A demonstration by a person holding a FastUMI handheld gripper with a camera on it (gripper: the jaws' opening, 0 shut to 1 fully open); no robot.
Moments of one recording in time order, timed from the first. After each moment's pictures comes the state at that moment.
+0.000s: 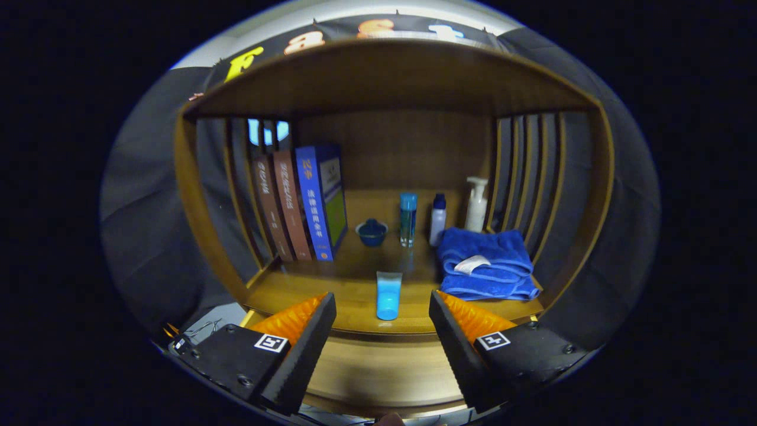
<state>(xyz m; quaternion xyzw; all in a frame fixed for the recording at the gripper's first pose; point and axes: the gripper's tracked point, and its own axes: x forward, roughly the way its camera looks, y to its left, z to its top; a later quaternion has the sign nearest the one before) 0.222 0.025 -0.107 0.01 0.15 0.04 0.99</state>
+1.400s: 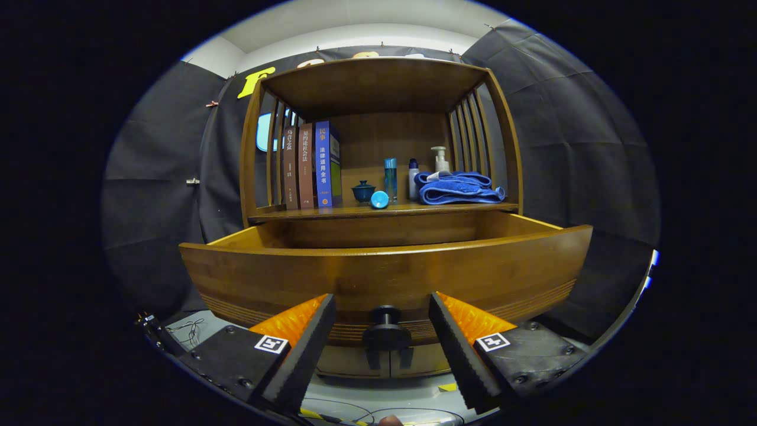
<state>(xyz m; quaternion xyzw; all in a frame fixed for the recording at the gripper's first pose) 0.083 0.014 -0.311 0.02 0.09 -0.01 1.00</state>
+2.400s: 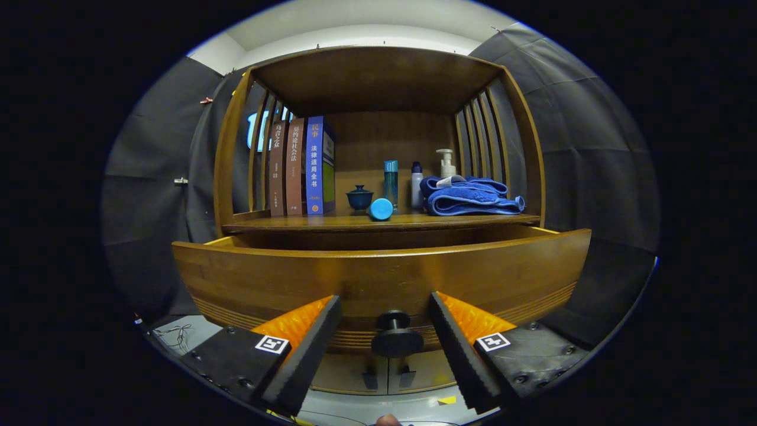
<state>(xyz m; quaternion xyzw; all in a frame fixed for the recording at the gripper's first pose) 0.165 0.022 -0.300 0.01 0.06 -0.02 1.00</state>
